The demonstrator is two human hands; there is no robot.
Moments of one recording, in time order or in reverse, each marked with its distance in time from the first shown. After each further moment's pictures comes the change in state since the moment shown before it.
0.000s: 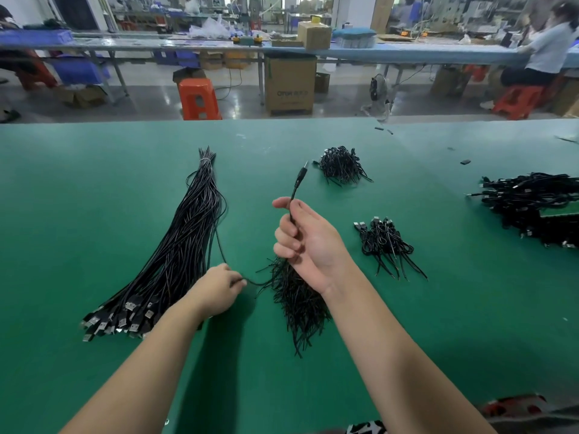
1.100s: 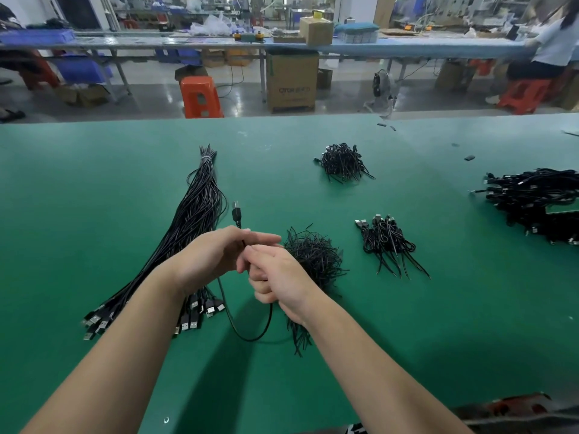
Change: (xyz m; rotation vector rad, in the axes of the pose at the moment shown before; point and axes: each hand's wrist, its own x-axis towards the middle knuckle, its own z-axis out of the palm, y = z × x) left_hand -0.046 0.071 -0.096 -1.087 -0.339 0.219; right_hand -0.018 0.040 0.017 -0.514 -0.043 0.181
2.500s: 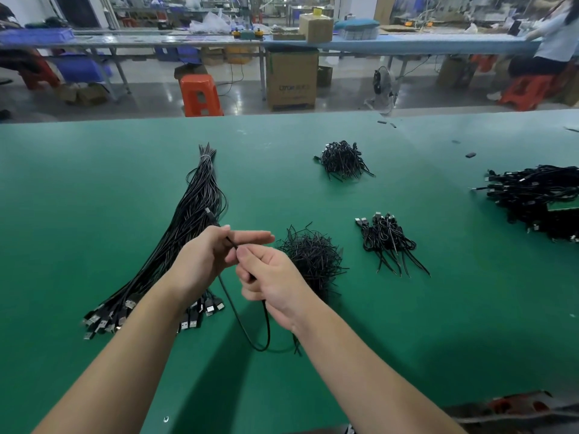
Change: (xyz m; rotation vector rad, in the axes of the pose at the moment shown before) left_hand -0.003 -0.020 0.001 -0.085 0.186 0.176; right_hand 0.004 0.017 0.009 0.238 0.017 -0.061
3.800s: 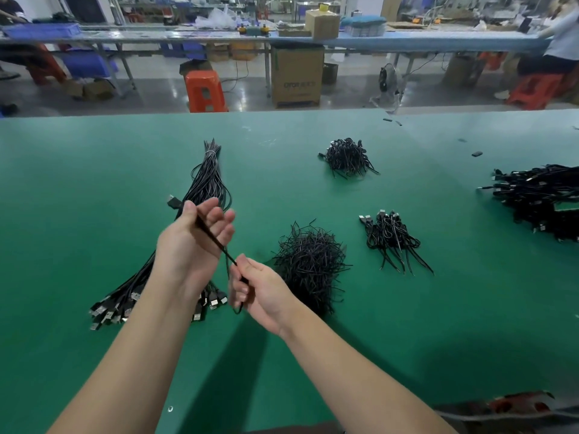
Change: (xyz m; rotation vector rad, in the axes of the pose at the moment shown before) left_hand -0.001 0.019 0.005 -0.690 0.483 0.137; right_hand 0.021 0.060 -0.005 0.206 -0.076 0.118
